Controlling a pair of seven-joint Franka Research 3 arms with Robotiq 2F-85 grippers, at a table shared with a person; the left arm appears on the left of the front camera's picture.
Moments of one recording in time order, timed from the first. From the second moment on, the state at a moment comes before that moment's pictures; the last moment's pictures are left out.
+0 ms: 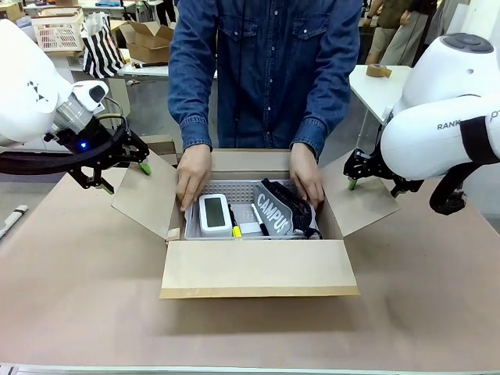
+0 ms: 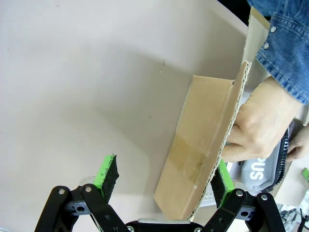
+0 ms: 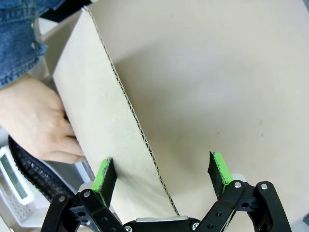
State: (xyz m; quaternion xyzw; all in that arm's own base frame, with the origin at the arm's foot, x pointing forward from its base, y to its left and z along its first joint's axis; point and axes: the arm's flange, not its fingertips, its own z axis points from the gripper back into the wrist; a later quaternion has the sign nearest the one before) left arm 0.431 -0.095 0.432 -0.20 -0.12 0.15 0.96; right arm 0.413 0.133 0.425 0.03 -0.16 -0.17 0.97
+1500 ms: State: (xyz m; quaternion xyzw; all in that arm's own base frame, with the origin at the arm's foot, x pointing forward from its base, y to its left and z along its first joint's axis) left arm 0.431 -0.095 0.432 -0.20 -0.12 0.15 0.96; right arm 0.413 0.133 0.425 0.03 -0.16 -0.17 0.97
